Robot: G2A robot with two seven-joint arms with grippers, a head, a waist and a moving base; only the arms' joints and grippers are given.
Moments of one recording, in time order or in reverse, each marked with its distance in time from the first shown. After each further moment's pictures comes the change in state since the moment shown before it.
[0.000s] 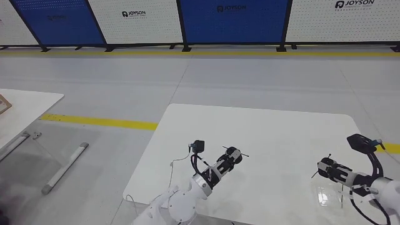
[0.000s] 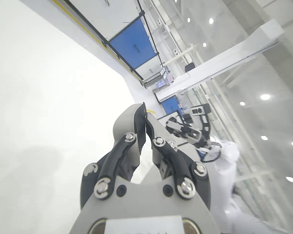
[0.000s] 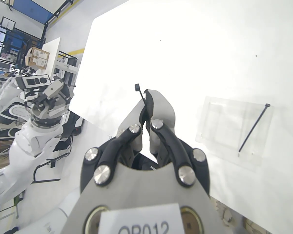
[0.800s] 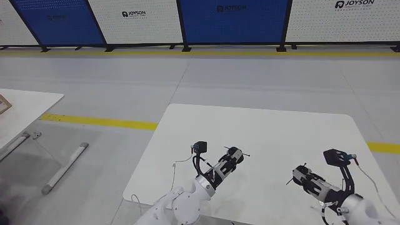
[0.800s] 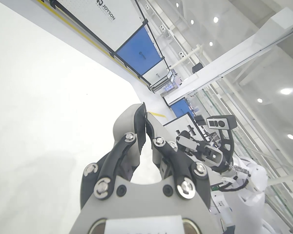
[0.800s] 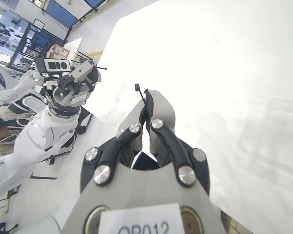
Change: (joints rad) left arm -0.010 -0.005 0.016 0.013 0.019 0.004 0.025; right arm -0.134 -0.040 -0.155 -0.107 -0.044 -0.080 -0.318
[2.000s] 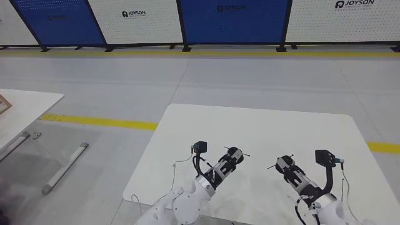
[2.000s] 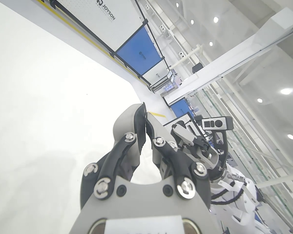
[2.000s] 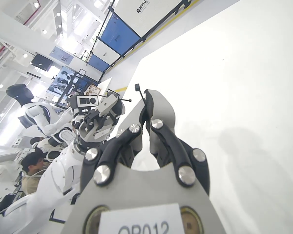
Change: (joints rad) left arm 0.000 0.000 0.000 0.000 0.000 0.000 0.000; right arm 0.076 -0.085 -0.225 0.073 0.069 0.003 -0.401
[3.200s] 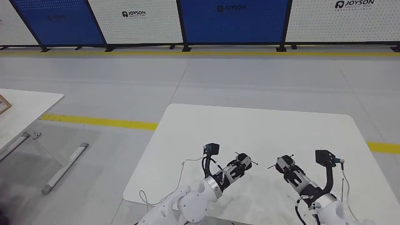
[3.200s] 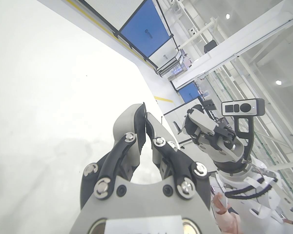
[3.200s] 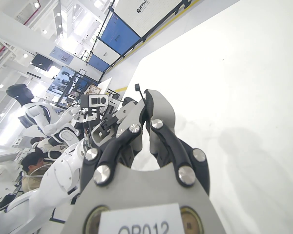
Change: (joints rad) left arm -0.067 -0.020 0.067 0.062 0.035 0.051 -0.085; right arm -0.004 -0.003 0.003 -0.004 -0.017 -0.007 -0.022
